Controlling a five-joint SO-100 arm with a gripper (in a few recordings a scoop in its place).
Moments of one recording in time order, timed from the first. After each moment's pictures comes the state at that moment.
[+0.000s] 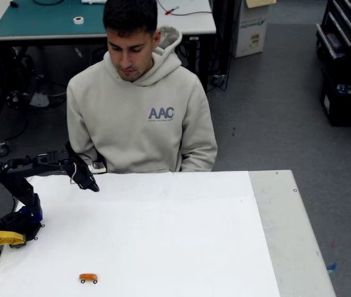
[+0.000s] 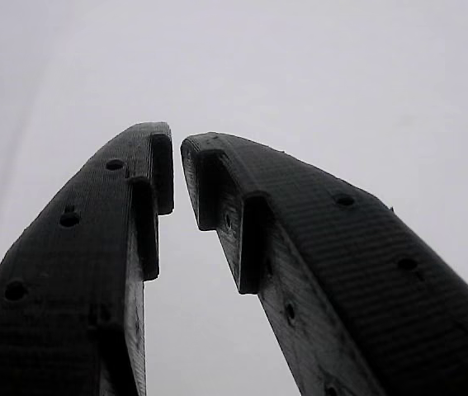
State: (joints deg) arm 31.6 113.1 111.0 63.9 -1.9
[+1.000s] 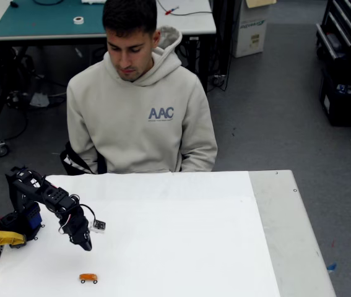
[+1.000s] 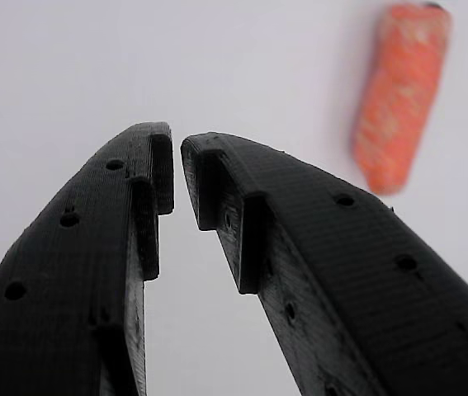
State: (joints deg) arm 74.3 93.6 99.3 63.8 -30.4
